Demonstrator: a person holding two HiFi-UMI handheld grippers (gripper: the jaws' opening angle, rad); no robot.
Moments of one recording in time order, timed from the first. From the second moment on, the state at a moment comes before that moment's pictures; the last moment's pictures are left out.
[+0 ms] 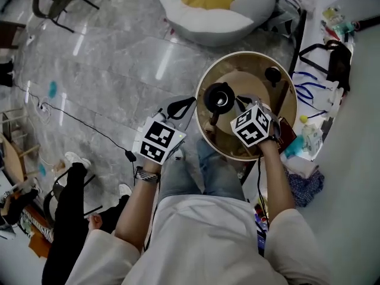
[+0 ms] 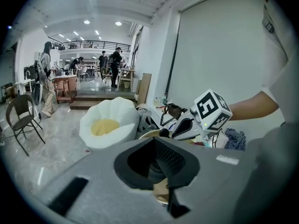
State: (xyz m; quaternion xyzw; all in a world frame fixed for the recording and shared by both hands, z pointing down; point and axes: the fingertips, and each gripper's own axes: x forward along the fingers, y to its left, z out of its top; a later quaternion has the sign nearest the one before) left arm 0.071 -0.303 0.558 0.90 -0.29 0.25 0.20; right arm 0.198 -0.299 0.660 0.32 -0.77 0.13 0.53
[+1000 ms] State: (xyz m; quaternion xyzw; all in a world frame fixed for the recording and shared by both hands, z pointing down) left arm 0.099 -0.242 0.459 0.95 -0.22 0.20 0.11; right arm 0.236 -0.198 0.471 0.50 -0.76 0.16 0.39
